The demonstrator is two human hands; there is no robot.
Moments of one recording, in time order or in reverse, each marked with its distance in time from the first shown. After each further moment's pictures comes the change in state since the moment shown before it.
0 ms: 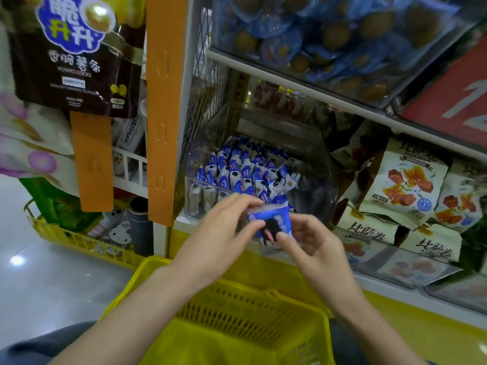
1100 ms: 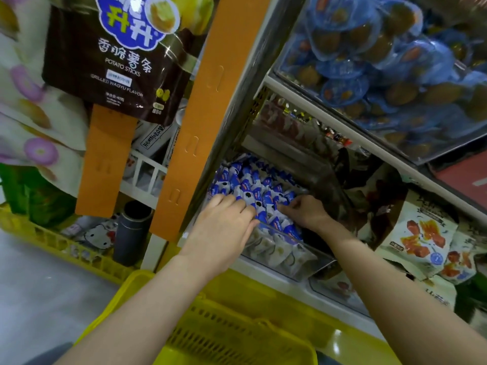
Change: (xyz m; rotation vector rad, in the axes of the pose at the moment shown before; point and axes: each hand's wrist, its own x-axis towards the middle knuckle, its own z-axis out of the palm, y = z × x) left_hand 0.033 -0.049 -0.016 0.586 0.084 0.166; right_hand 0.173 0.039 0.013 -0.786 -0.183 0.504
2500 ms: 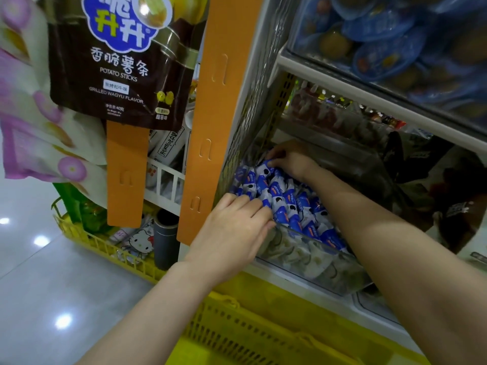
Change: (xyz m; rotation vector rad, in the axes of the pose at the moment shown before) left_hand 0.003 -0.018 -0.002 0.136 0.047 0.038; right_hand 0.075 -0.095 0.009 0.235 0.031 -0.524
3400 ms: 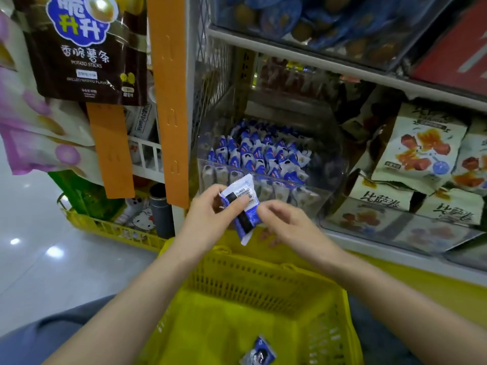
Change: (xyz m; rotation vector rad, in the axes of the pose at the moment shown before) left_hand -0.046 0.061 -0.036 -1.167 -0.091 -0.689; right_hand -0.269 -0.025 0.012 0.716 -0.147 0.183
